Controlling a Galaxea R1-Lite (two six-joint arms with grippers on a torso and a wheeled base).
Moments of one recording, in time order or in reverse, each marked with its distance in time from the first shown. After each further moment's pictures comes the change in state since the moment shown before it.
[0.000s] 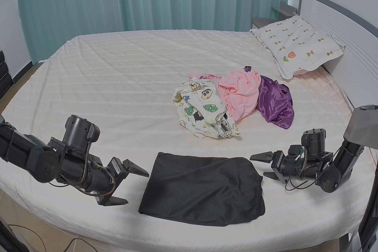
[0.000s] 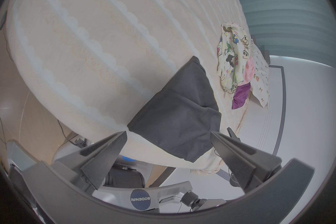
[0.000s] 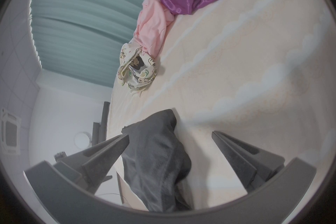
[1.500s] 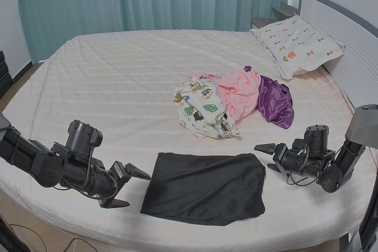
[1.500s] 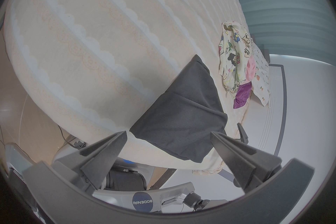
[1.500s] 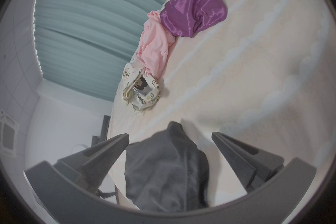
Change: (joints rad) left arm -0.009 0.027 0.036 -0.066 0.007 0.003; right arm 0.007 -0.008 -0.010 -0.085 -0.120 0.065
